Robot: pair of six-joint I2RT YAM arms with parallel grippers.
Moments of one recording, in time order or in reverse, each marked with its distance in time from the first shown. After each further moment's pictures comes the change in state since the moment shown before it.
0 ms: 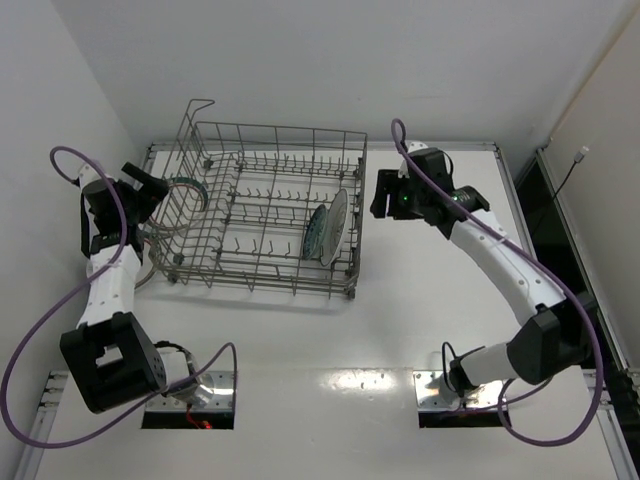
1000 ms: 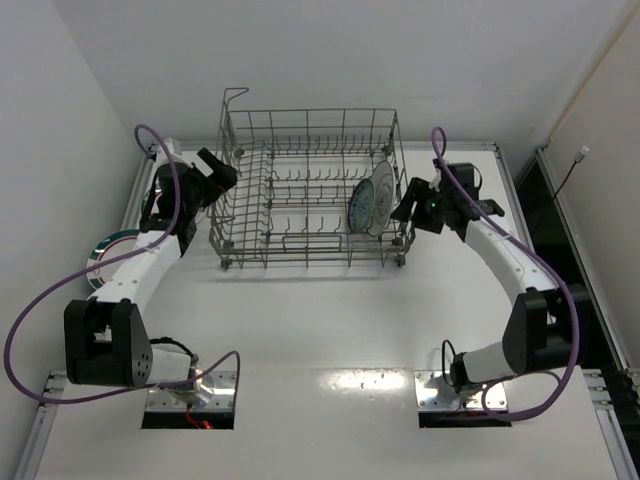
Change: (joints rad) left arm -0.429 0.085 0.031 0.124 -0.103 -0.046; right arm -0.266 0.029 -0.213 0.179 -0.262 0.145
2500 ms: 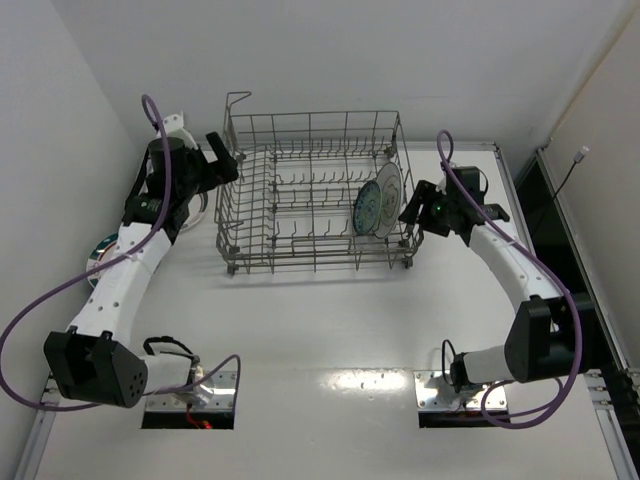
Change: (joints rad) left arm -0.074 -0.084 0.304 -0.429 -0.035 0.274; right arm -0.023 -0.045 -0.035 -0.012 0.061 -0.014
